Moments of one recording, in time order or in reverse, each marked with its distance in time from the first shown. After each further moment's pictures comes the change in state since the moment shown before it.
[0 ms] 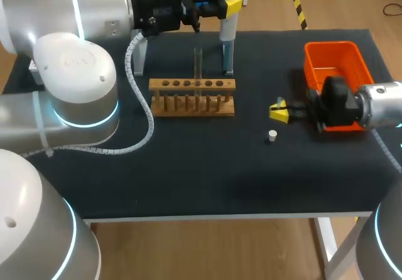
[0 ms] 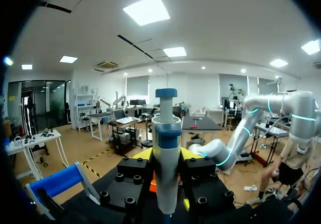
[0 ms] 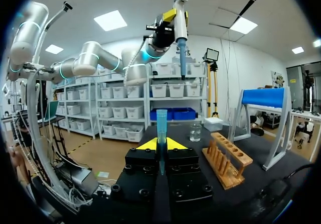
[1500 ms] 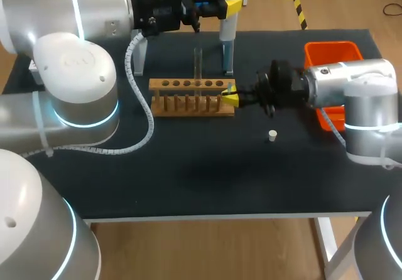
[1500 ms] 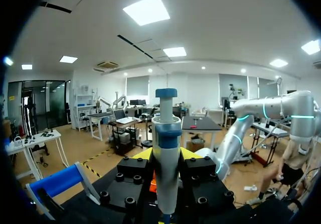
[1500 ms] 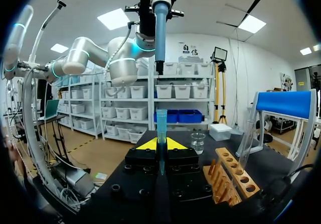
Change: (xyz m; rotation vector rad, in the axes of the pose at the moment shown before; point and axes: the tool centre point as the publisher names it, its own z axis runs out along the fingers) left arm 0.000 0.000 0.000 0.000 0.000 0.000; right arm -0.044 0.008 0.099 -0.002 0.076 -0.022
